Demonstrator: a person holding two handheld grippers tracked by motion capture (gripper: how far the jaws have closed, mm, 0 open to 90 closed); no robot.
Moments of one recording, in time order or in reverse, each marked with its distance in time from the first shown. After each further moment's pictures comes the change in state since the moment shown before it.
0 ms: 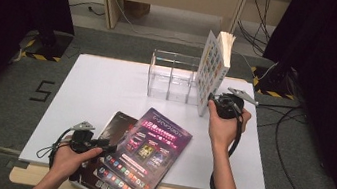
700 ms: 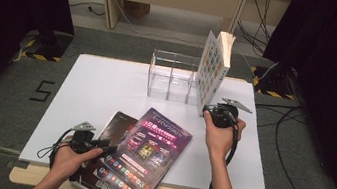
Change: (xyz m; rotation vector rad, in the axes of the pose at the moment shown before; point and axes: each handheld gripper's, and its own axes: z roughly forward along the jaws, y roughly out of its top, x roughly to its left) left arm 0.000 -0.001 0.001 0.013 -0.001 0.007; right arm -0.002 -0.031 0.005 0.116 0.025 0.019
